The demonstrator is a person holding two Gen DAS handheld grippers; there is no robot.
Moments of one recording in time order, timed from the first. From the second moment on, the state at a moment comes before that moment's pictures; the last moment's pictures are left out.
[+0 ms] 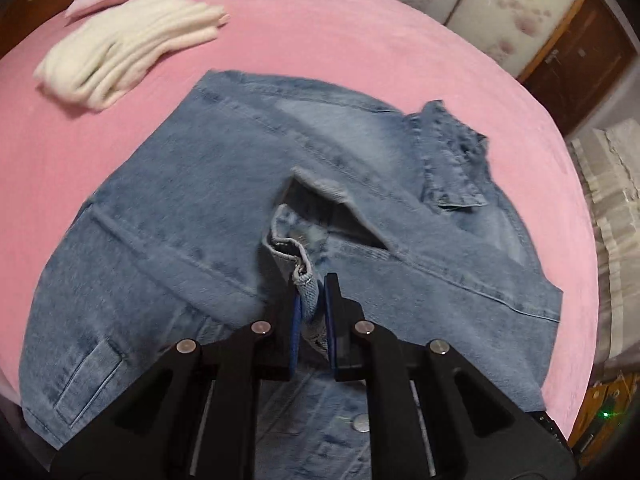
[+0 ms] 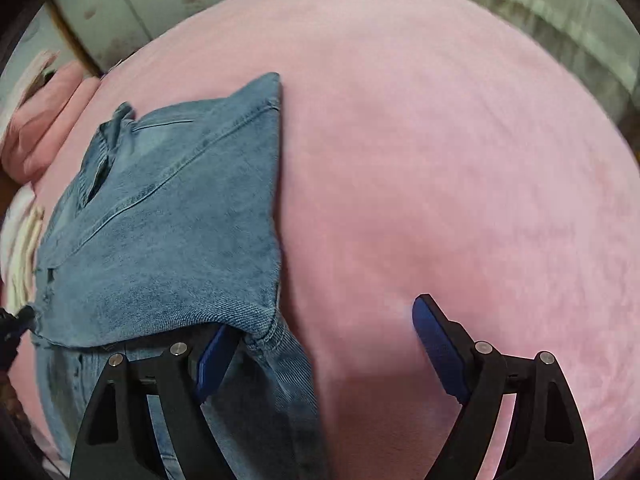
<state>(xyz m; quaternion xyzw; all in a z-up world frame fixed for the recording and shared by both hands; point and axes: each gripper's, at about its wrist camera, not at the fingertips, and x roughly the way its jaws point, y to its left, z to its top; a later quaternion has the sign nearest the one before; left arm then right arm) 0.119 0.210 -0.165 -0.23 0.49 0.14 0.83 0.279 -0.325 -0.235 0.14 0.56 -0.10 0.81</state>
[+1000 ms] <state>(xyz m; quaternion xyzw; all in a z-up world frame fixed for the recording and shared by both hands) 0.089 0.295 -0.192 -0.23 0.53 0.26 0.77 0.227 -0.275 -0.206 0.13 0.59 -0.01 0.80</state>
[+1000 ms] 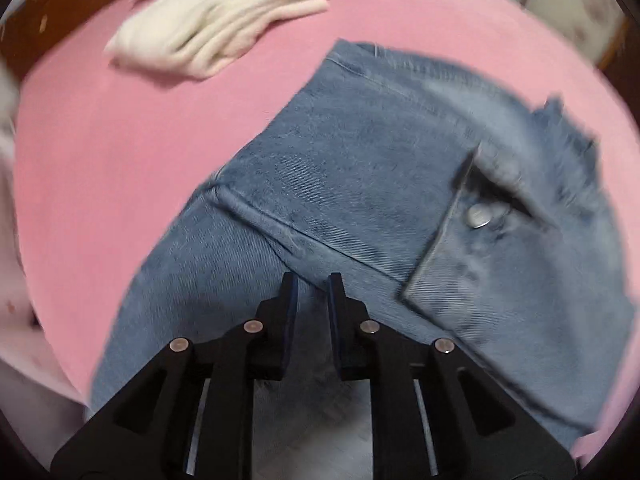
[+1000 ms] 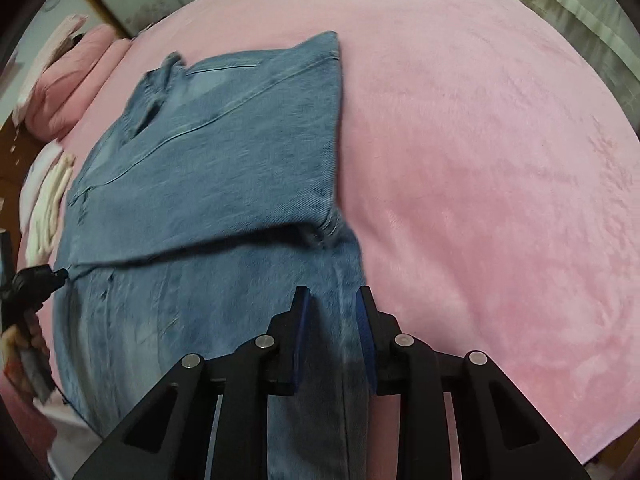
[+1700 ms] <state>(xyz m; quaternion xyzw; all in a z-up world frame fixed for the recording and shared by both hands) 0.146 0.230 -0.222 -0.19 0.60 0.10 0.77 0.290 -0.270 -0.276 0.33 0.58 0.04 0.74</state>
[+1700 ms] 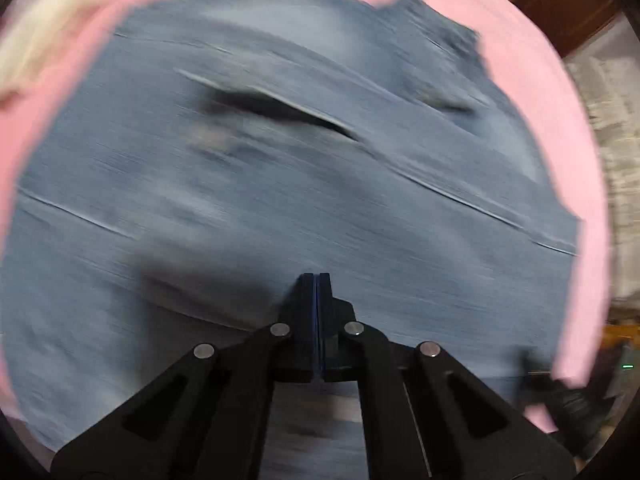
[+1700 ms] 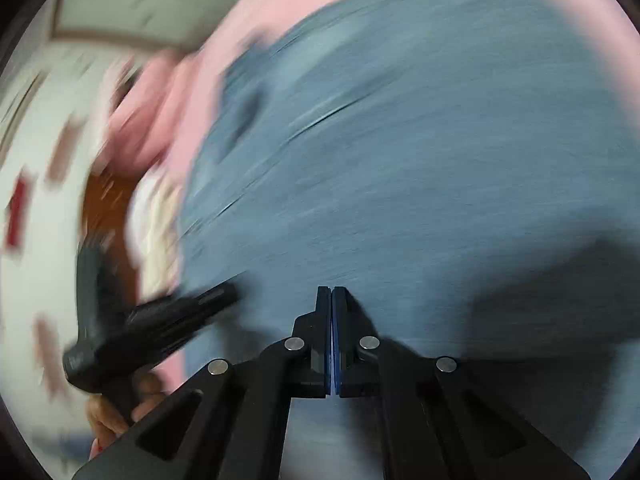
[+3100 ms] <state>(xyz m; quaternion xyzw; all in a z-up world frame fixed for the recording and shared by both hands) 0.246 0.182 -0.220 -0.25 0.58 -0.01 0.78 0.453 -0.155 -0.295 0.27 0.56 0.20 0.75</state>
